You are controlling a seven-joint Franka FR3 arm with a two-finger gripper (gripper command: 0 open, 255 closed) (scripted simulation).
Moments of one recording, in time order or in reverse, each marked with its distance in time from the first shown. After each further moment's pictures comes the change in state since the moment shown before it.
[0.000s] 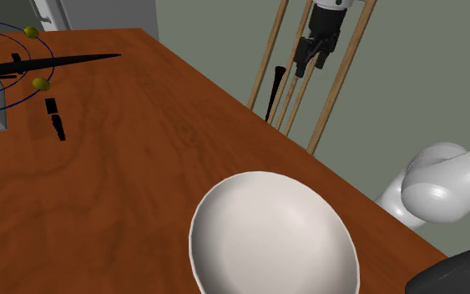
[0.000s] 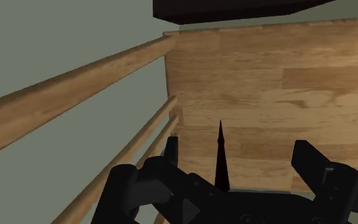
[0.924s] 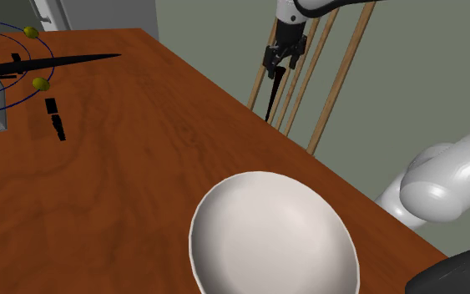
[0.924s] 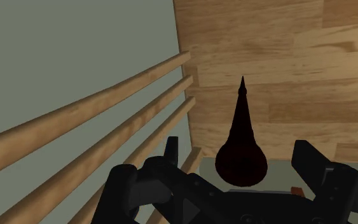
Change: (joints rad) arm -0.035 0.266 0.050 0.114 -0.115 0.166 0.128
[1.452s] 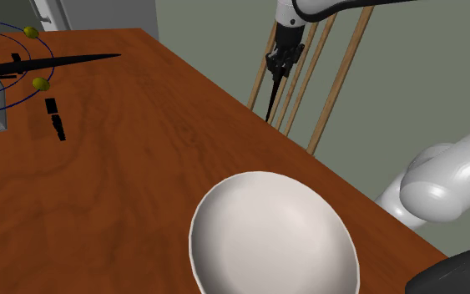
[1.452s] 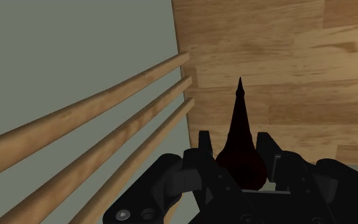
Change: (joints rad) arm 0.001 -0.004 0.000 -0.023 -0.001 0.021 0.005
